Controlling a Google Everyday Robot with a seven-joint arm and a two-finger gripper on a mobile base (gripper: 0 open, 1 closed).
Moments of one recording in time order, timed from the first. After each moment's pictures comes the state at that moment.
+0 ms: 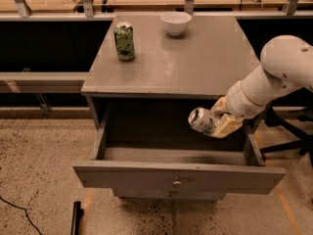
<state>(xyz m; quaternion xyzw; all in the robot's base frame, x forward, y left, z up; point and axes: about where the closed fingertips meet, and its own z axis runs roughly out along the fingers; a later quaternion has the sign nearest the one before) 0.554 -0.192 0.759 -0.70 0.68 0.09 0.20</state>
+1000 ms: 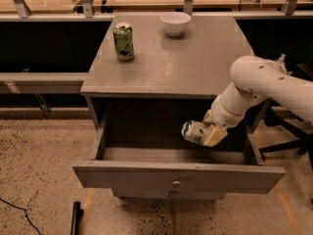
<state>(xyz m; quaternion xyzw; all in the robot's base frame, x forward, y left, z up) 0.576 -0.178 0.686 -0.70 0.70 0.07 0.14</state>
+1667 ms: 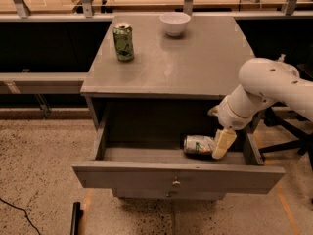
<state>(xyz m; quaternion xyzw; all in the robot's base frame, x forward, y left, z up) 0.569 -0.191 0.693 -0.67 0.72 0.05 0.15</state>
